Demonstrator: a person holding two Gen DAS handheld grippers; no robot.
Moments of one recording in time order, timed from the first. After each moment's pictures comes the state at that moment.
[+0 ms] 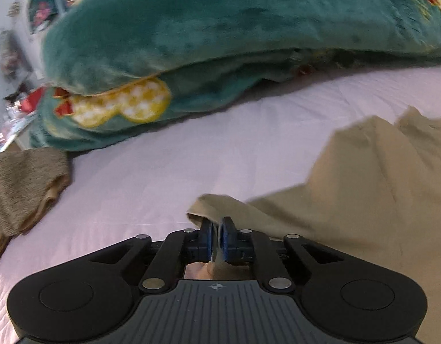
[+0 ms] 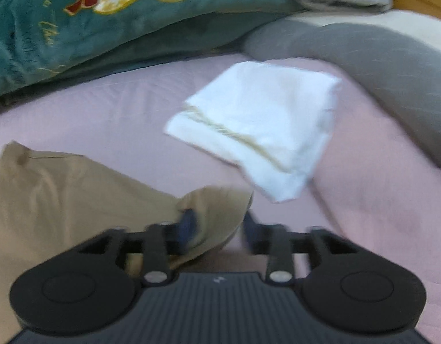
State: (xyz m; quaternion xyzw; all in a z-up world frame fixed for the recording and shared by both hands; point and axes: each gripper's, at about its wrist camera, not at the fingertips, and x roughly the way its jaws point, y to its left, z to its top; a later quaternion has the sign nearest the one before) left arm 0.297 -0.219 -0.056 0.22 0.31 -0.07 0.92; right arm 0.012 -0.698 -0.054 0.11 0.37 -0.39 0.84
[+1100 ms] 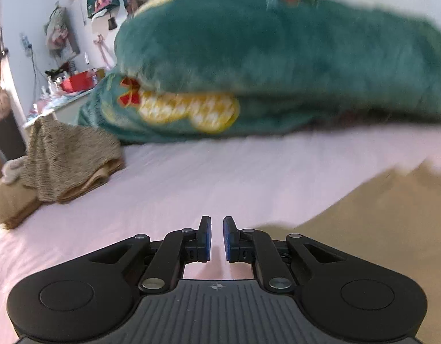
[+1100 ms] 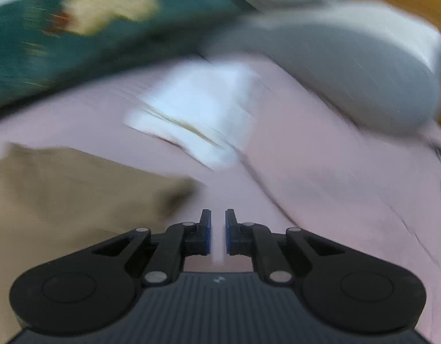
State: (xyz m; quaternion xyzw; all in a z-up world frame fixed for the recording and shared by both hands) left arm 0.246 -0.150 -0.011 0.11 0.26 -0.05 0.96; right arm -0.045 -0.660 -0.025 0.12 0.34 -0.40 0.84
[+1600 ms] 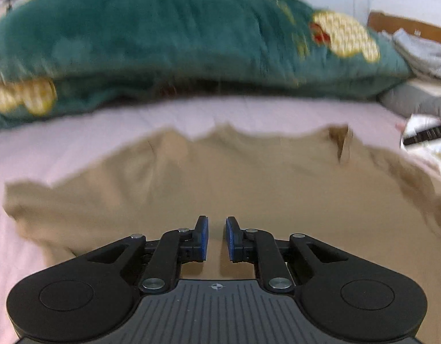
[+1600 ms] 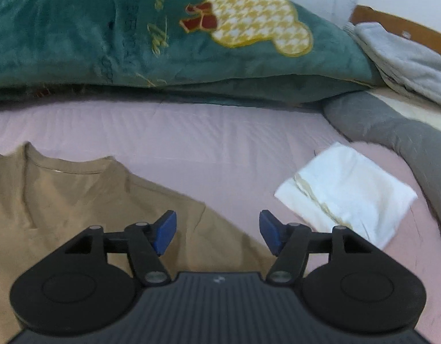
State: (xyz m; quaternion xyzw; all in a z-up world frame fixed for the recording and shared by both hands) left arm 0.173 -0.298 -0.074 0.09 0.30 -0.26 0.92; right arm 0.124 -0.621 -0.020 0.01 0.37 -0.28 0.89
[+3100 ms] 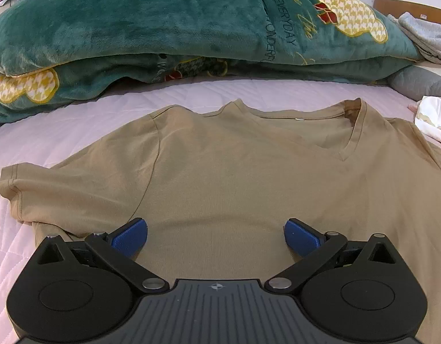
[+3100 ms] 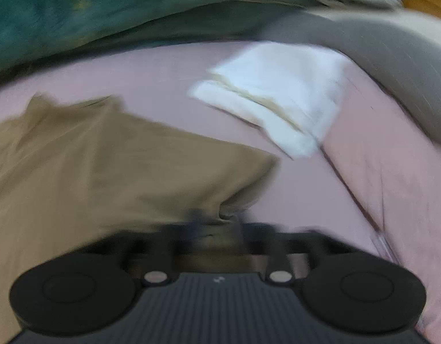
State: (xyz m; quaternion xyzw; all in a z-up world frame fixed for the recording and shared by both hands) left arm 0.172 -0.303 -0.093 0.10 0.31 -0.24 0.92; right arm 0.016 -0.646 -0.063 0.05 0.42 -0.35 0.84
